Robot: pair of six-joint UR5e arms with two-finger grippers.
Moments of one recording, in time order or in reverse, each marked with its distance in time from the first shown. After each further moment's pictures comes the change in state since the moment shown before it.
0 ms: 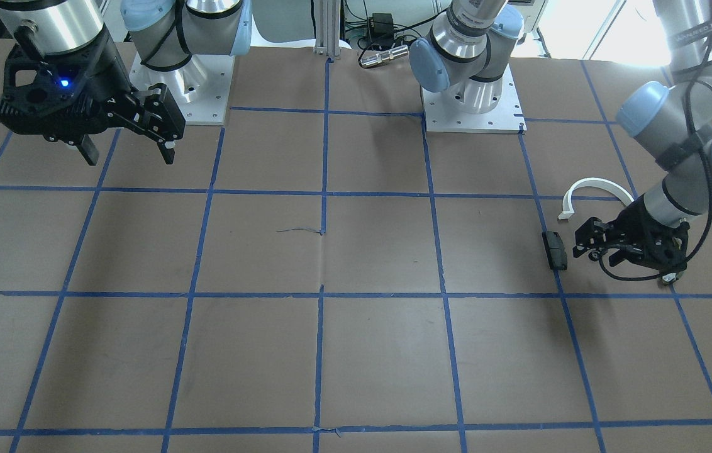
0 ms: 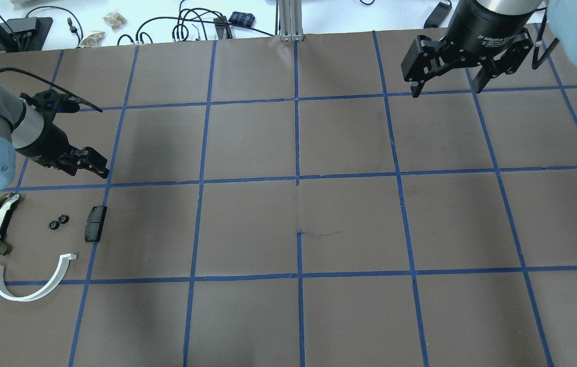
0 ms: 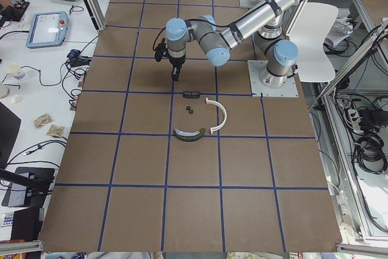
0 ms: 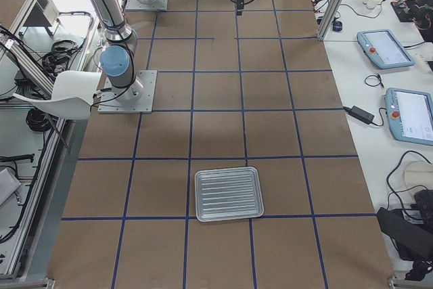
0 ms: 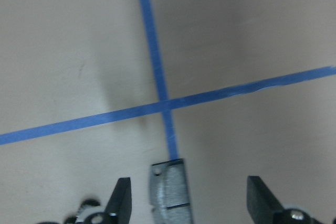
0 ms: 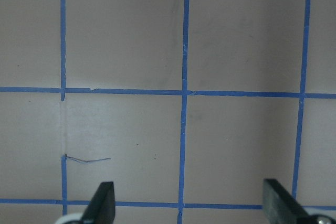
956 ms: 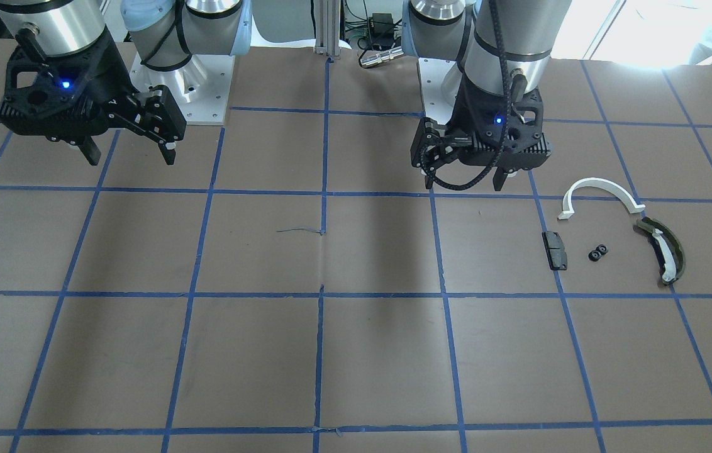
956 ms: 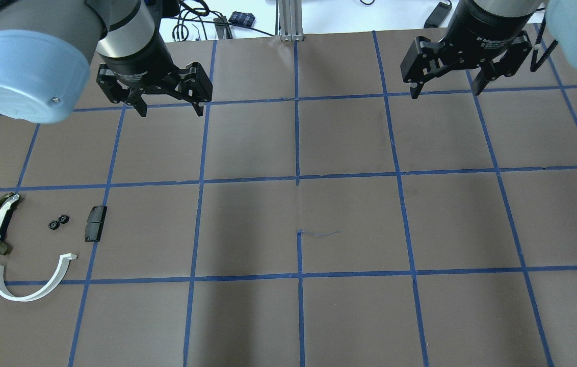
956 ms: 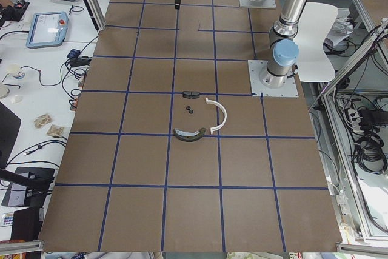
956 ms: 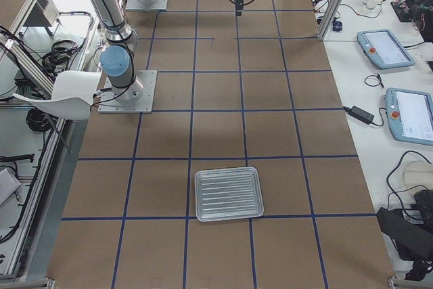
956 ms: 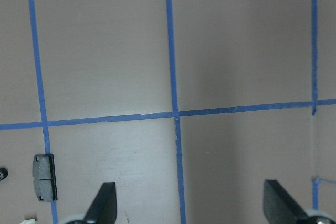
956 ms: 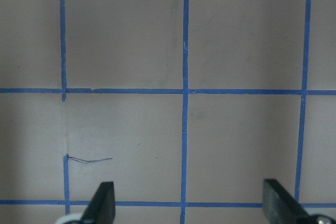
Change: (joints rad) left arm -0.458 0.062 0.365 -0.364 0.104 -0.586; right arm 0.000 -0.002 0.006 -0.001 0.002 0.015
